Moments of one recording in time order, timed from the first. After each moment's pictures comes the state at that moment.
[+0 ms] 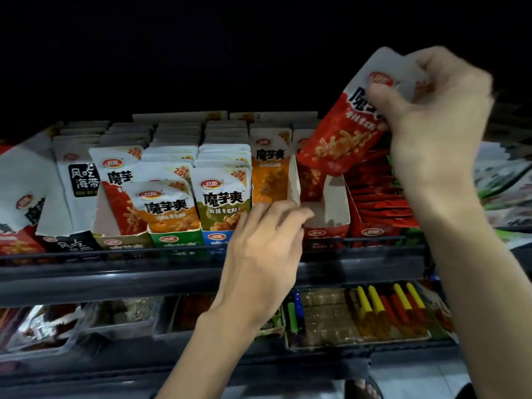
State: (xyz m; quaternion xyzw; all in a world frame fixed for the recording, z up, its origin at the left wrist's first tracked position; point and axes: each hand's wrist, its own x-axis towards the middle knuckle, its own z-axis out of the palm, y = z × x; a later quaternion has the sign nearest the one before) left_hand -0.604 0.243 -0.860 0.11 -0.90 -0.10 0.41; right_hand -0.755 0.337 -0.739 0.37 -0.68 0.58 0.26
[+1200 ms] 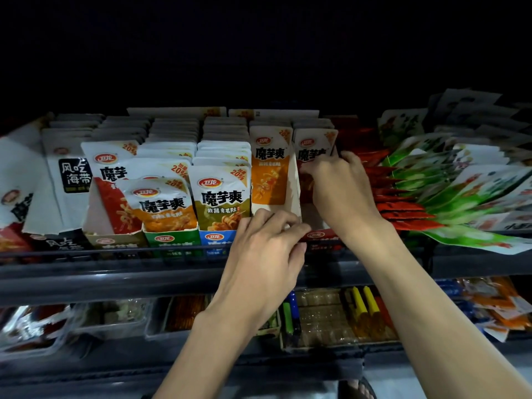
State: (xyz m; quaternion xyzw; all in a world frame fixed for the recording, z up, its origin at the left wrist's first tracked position) left_hand -0.611 0.237 -0.867 0.16 -0.93 -0.10 0.30; right_hand -0.763 0.282 -0.818 0.45 -0.86 0.09 0.22
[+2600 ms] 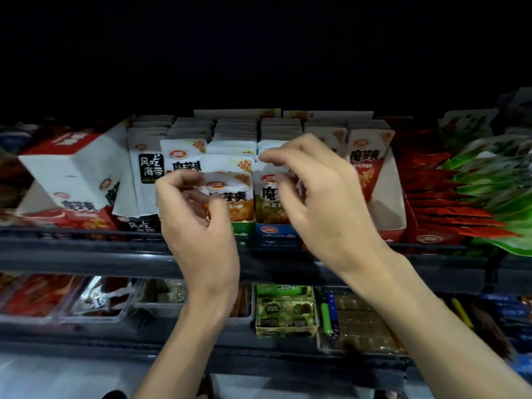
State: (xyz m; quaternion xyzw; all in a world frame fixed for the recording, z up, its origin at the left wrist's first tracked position) left_hand -0.534 0.196 -0.828 0.33 -0.60 -0.37 0.63; right_hand -0.649 0.268 -0.790 0.60 -0.66 0.42 0.16
